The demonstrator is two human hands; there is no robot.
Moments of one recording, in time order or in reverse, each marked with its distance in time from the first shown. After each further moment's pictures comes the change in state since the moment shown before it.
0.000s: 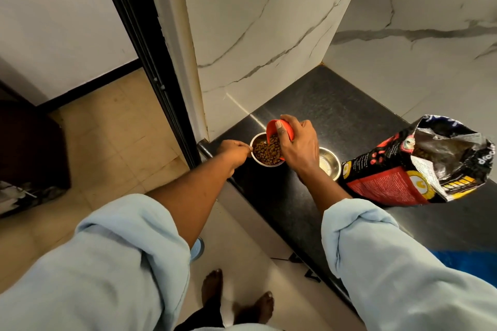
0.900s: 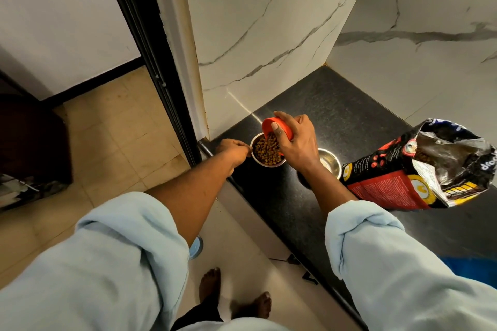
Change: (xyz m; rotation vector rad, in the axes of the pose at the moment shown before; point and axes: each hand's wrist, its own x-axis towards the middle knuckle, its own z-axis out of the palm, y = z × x) left_hand 0.000 0.000 -0.001 0.011 0.019 -0.024; right_hand 0.010 0.001 -0.003 -0.017 -0.076 -0.151
